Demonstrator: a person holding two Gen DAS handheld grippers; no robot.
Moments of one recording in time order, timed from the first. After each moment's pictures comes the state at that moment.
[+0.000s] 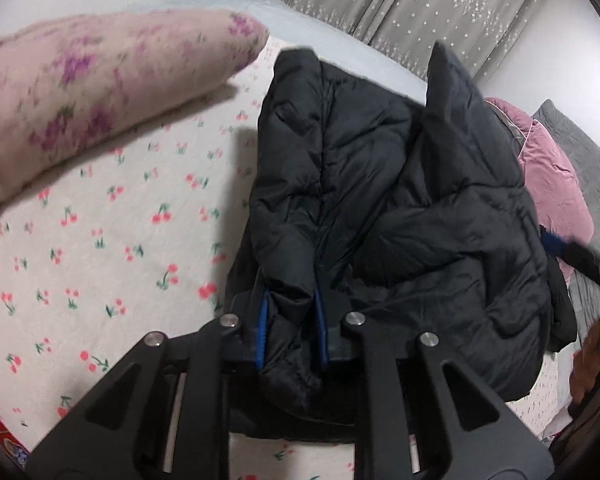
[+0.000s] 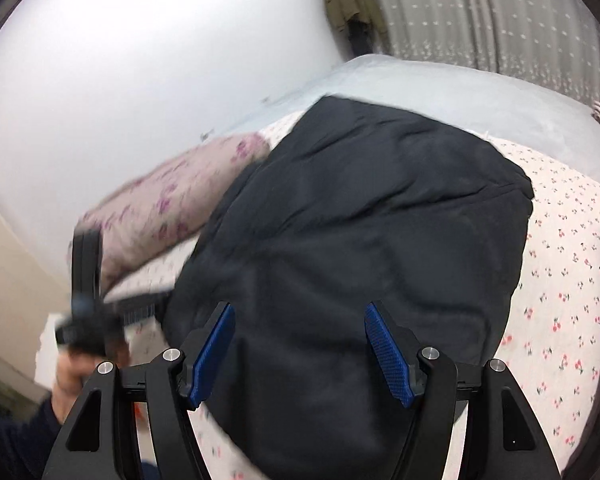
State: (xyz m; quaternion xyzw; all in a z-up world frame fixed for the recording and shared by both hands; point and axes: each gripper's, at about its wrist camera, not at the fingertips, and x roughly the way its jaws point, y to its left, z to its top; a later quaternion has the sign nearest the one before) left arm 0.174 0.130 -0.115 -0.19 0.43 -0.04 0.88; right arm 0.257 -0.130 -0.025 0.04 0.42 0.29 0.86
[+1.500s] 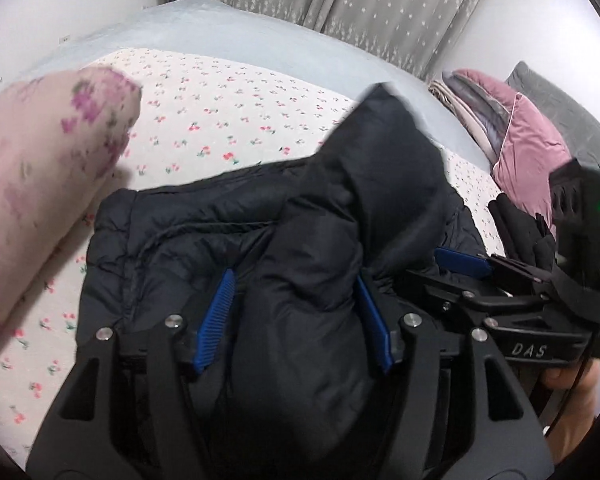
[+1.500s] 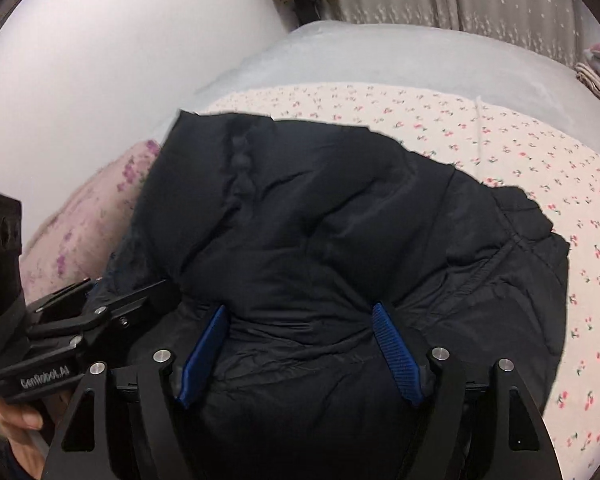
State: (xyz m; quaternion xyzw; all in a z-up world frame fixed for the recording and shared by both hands) left arm 0.294 0.082 -0.079 -0.13 0.43 -0.11 0.89; right arm 0.395 -0.072 -0.090 0.04 0.48 0.21 0.85
